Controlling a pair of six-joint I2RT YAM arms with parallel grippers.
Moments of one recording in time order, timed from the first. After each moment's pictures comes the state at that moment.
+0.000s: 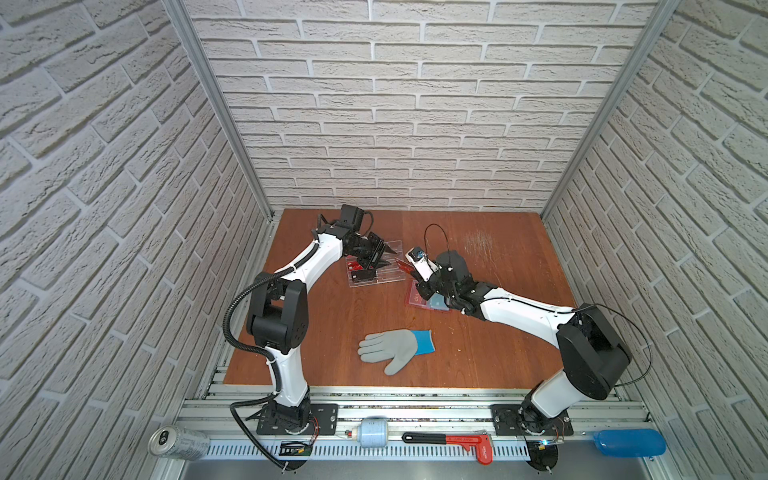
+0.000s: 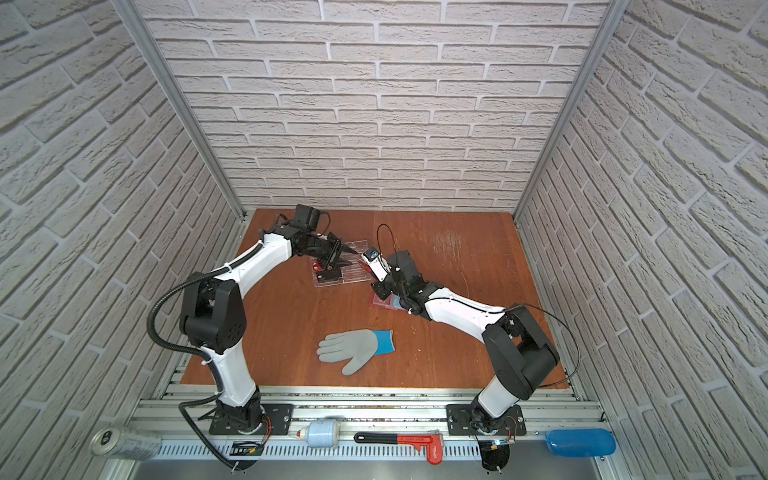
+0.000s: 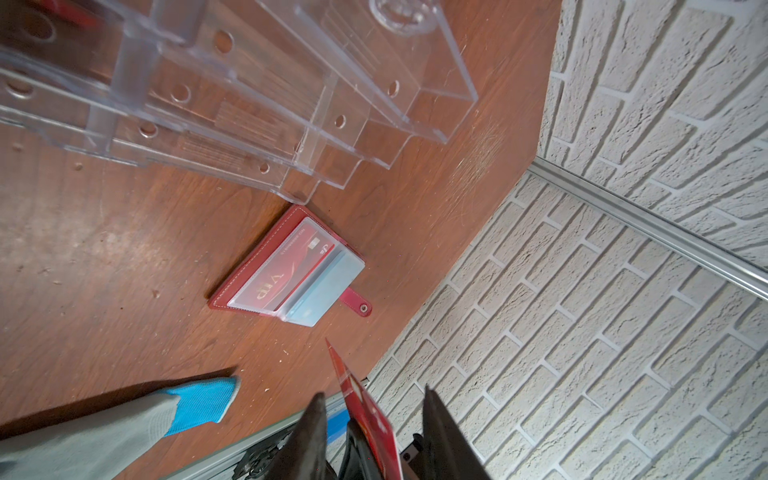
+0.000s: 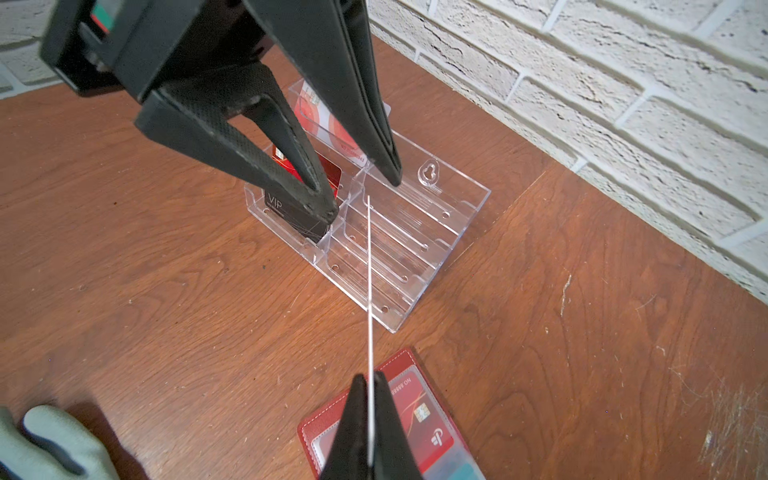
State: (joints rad) left arm -0.33 1.88 1.55 -0.66 0.70 -1.22; right arm 0.61 1.60 0.97 0.09 -0.05 -0.14
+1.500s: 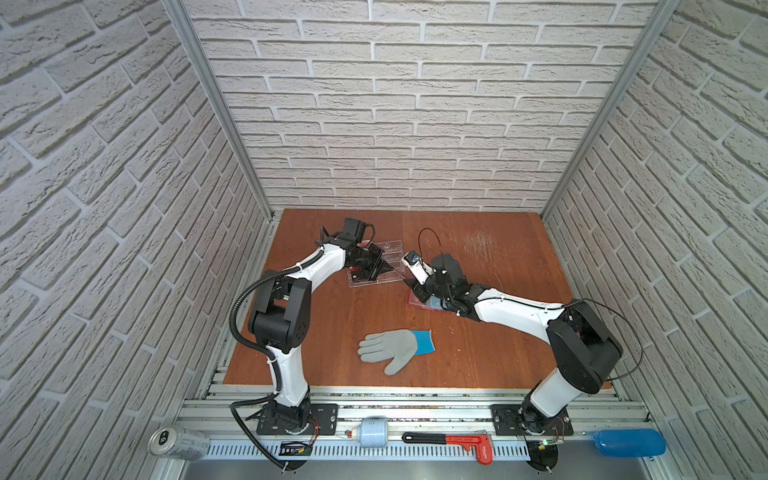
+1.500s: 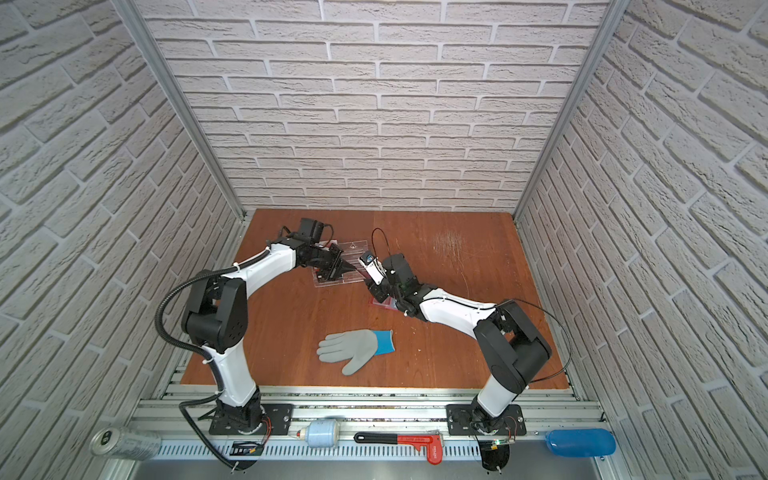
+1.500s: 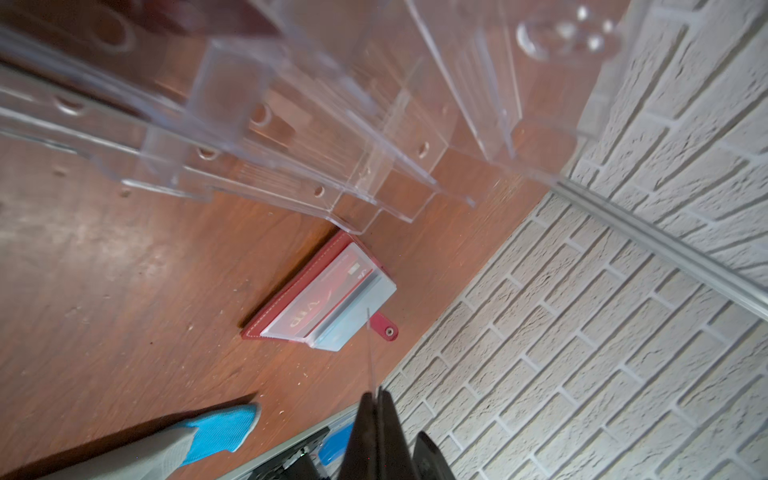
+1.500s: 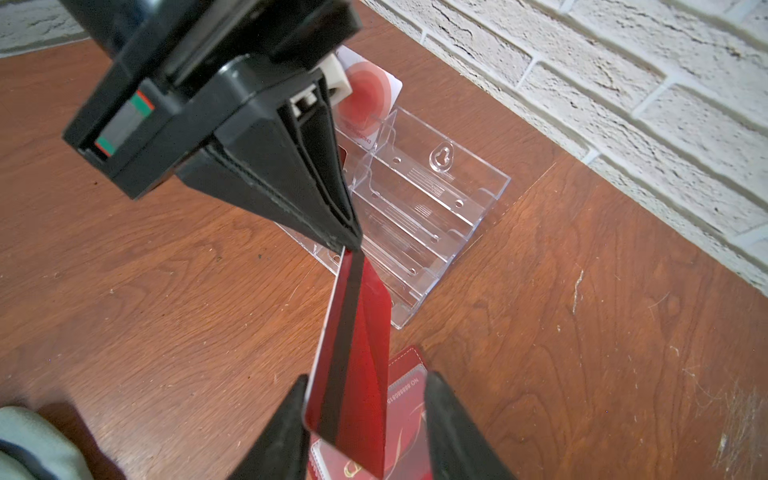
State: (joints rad) left arm -0.32 1.86 1.36 -0.49 0.65 -1.31; right arm 0.64 1.64 0.96 0.10 0.00 -0.15
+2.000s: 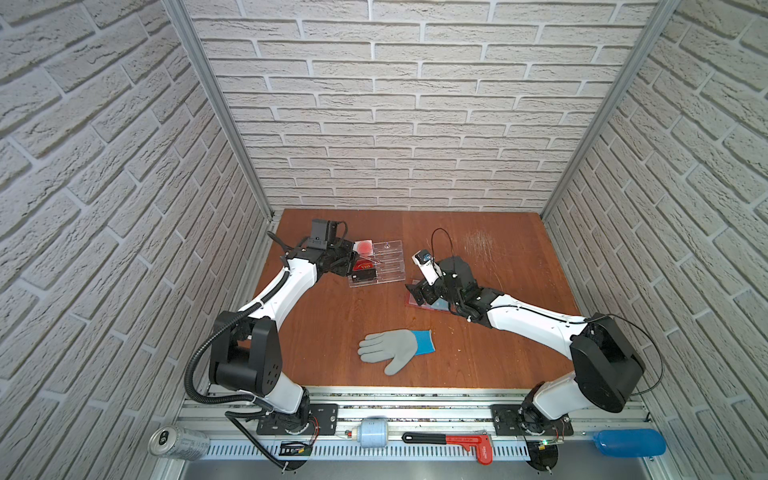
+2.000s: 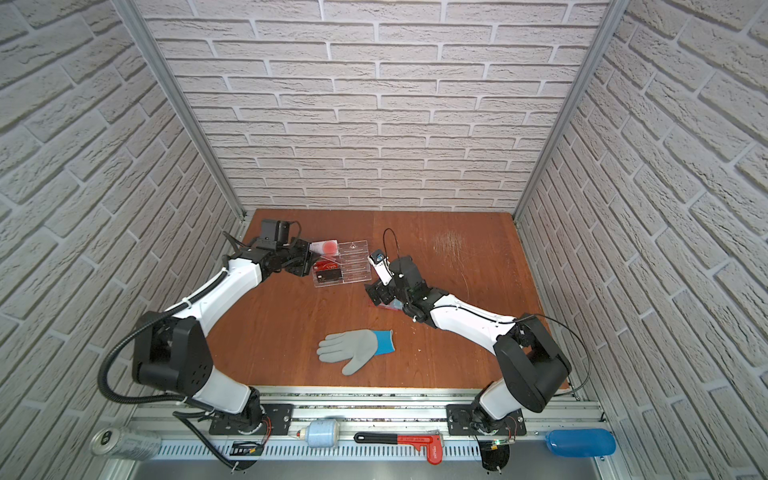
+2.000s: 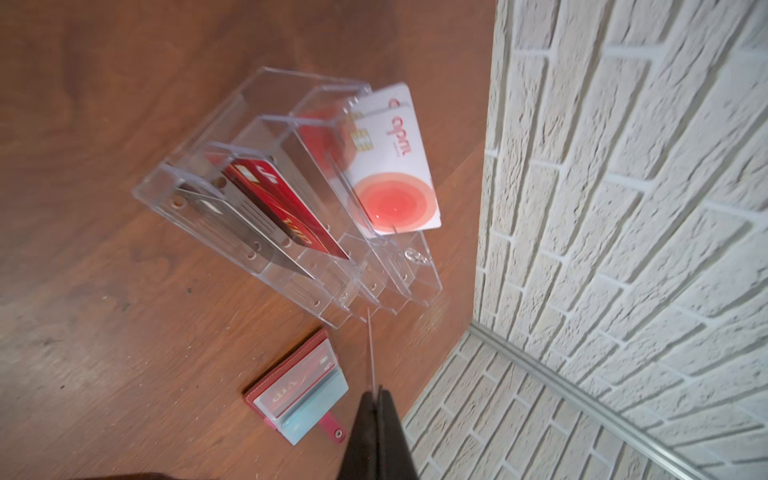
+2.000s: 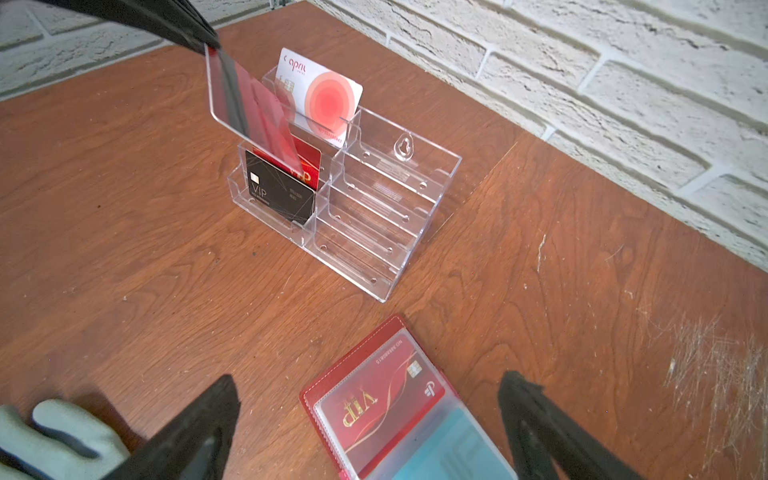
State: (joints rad) left arm -0.22 1.51 1.19 -0.48 0.23 -1.52; right arm 0.64 1.52 0.91 0.04 0.04 -0.05
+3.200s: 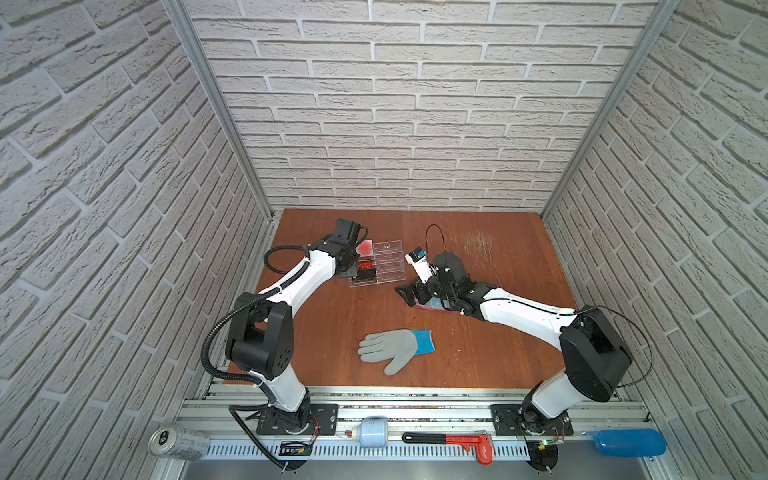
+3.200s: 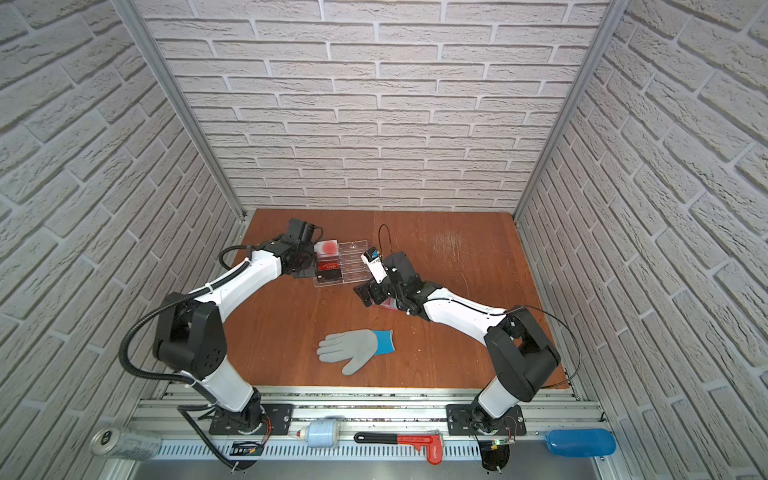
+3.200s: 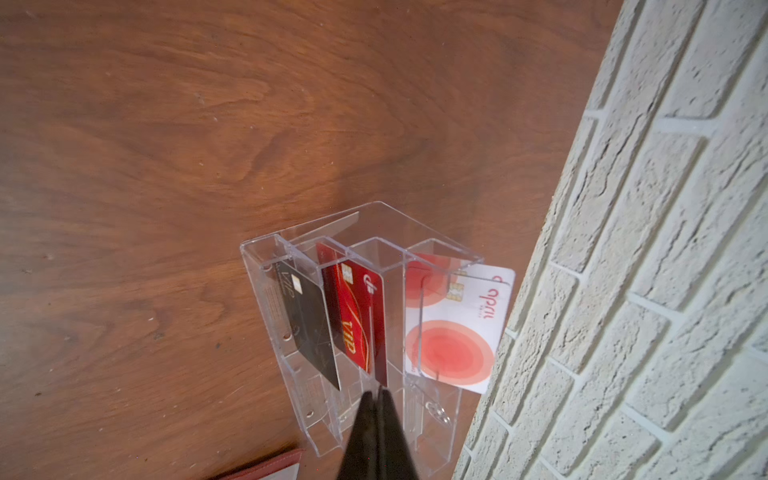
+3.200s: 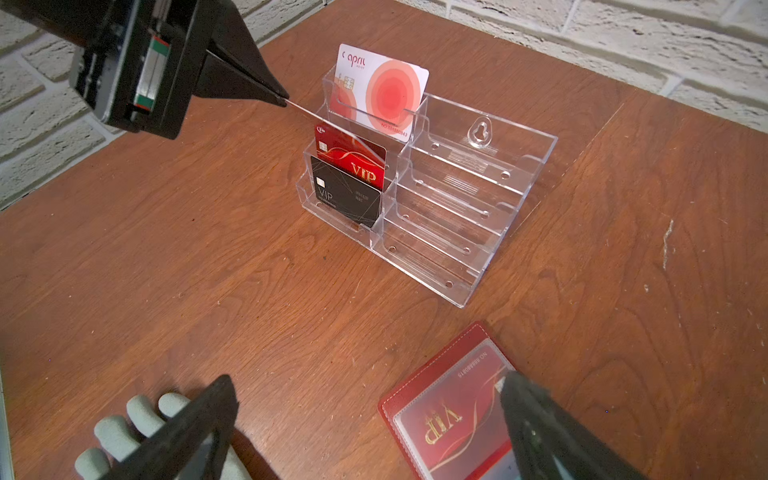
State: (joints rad) left arm -0.35 1.68 1.31 -0.62 -0.18 -1.95; right arm 0.64 1.59 0.99 -0.01 -0.13 0.07
